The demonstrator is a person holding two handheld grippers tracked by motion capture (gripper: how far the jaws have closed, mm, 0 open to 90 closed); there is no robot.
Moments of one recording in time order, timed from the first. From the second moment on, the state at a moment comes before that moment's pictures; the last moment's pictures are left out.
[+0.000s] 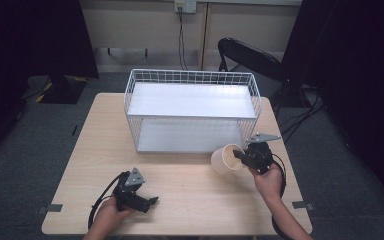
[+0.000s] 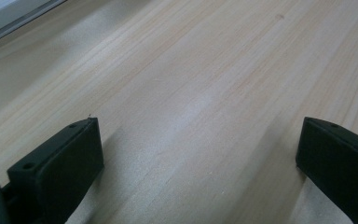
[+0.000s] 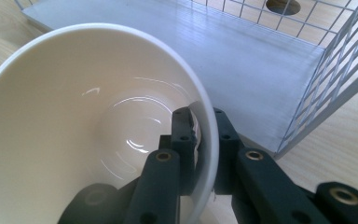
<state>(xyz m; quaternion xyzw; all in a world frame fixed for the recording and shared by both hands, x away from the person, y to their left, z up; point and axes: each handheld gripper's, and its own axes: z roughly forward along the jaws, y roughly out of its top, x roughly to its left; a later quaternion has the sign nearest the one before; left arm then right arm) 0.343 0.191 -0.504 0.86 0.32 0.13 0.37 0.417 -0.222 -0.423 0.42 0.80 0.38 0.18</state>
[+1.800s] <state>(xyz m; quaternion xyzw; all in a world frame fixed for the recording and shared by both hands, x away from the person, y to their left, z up) 0.343 0.191 -0.504 0.86 0.32 0.13 0.37 0.448 -0.170 -0.429 0.44 0.77 0.38 0.28</state>
